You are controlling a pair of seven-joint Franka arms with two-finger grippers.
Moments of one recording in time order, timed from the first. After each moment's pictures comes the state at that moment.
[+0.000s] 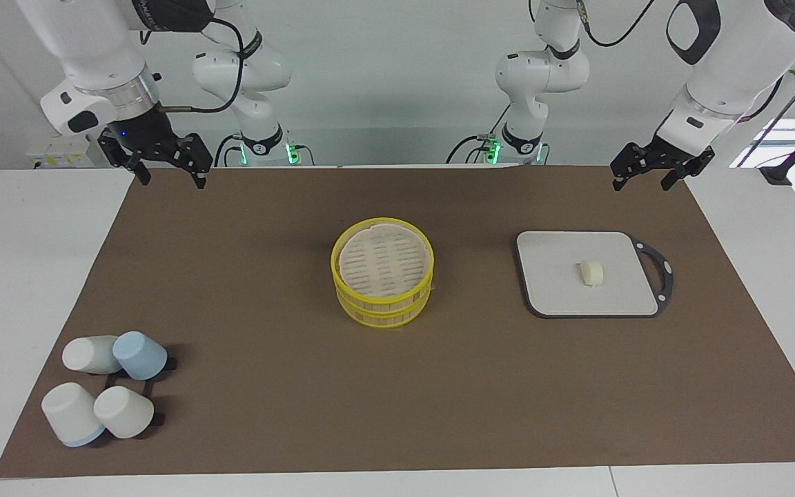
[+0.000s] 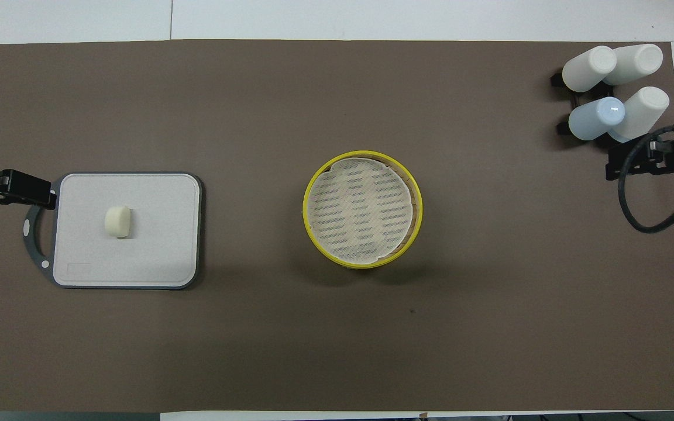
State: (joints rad) left arm -0.05 -0.03 0.02 -1.65 0.00 1.54 0.05; right arm 0.07 0.03 -0.04 -1.49 -0.02 1.47 0.14
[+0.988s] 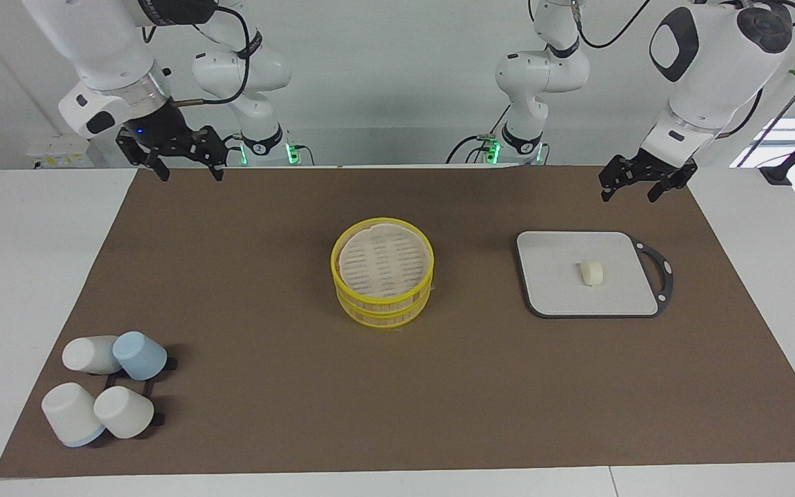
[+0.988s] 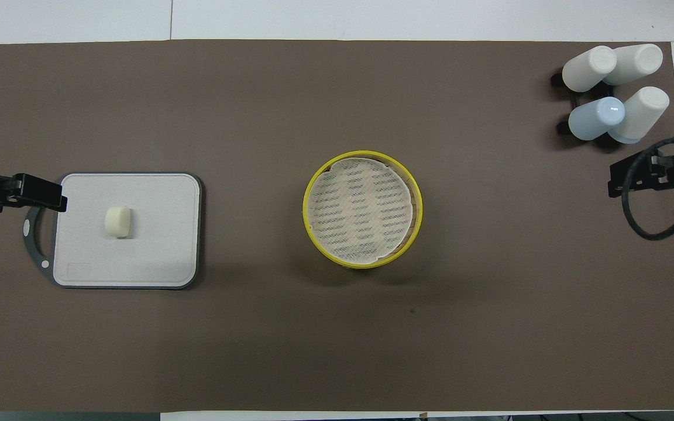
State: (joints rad) left arm -0.05 -0.10 0.02 -1.86 -0.02 1.73 0.09; right arm 0.14 0.03 -0.03 -1.49 0.08 1.48 0.22
